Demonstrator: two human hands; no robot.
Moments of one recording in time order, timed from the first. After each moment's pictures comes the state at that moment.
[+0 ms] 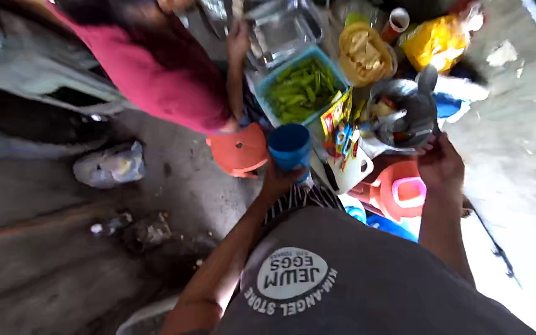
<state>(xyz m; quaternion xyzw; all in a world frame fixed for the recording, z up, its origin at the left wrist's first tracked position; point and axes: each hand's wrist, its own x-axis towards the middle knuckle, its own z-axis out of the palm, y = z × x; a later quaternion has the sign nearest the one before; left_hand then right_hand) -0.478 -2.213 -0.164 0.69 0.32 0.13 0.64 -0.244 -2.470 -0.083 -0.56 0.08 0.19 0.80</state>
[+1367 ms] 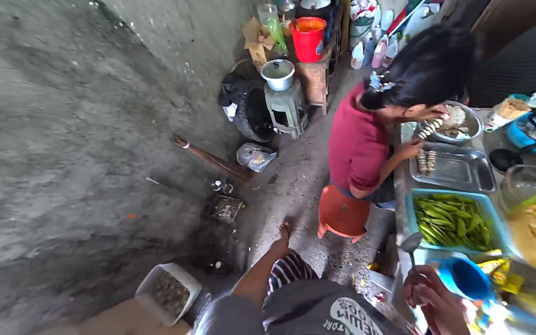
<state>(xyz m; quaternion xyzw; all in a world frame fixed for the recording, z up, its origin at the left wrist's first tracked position) -0.791 -2.060 -0.291 0.63 0.57 -0.17 0.49 -0.428 -2.255 -0.096 -0.51 -0.32 0.54 0.58</state>
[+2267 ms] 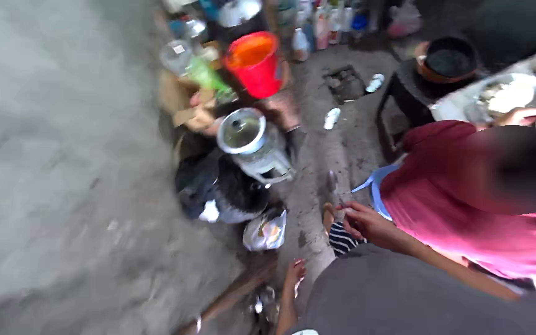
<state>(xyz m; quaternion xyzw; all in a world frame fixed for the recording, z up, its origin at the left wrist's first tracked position) -0.895 -1.558 -0.296 0.38 0.67 -0.03 0.64 -0.596 -1.617 -0.114 -0.48 -0.20 0.68 0.52</state>
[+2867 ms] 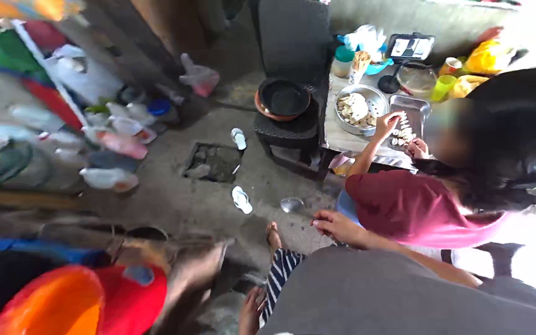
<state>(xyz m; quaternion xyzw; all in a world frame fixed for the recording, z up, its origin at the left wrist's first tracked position) -0.575 -1.091 -0.301 0.59 0.44 -0.15 0.66 -0.386 -1.414 -0.096 -0.70 -0.01 0.36 0.61</state>
